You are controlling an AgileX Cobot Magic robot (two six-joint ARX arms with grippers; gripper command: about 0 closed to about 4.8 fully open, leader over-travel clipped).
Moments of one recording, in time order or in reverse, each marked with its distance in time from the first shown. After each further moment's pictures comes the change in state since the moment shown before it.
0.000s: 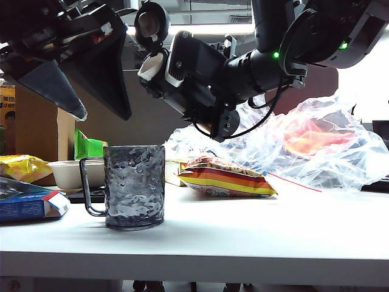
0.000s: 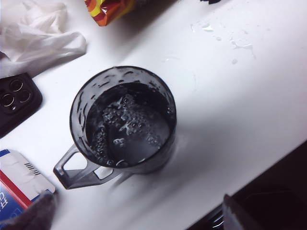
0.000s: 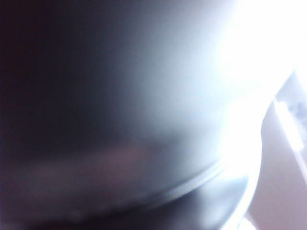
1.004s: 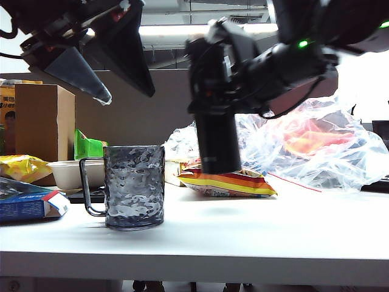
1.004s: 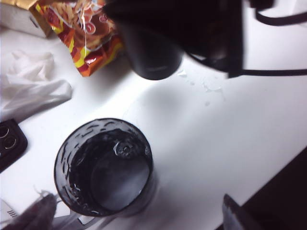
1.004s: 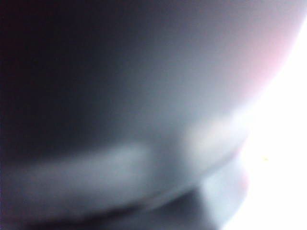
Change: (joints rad) left arm 0.000 0.000 0.000 0.133 0.068 0.022; right arm -0.021 -0.157 -0.163 -0.092 0.076 1.121
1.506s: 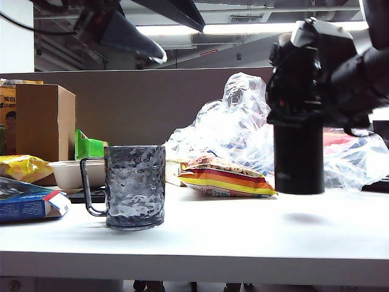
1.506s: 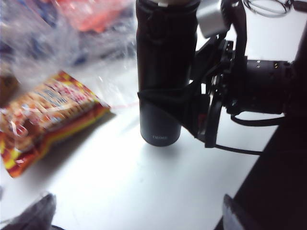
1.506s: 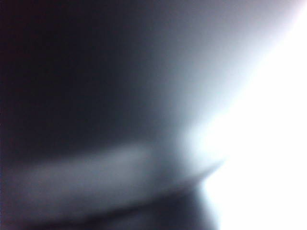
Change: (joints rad) left arm -0.003 0.033 0.000 0.285 0.266 0.022; right arm -0.057 -0.248 -0.411 0.183 0.291 0.155
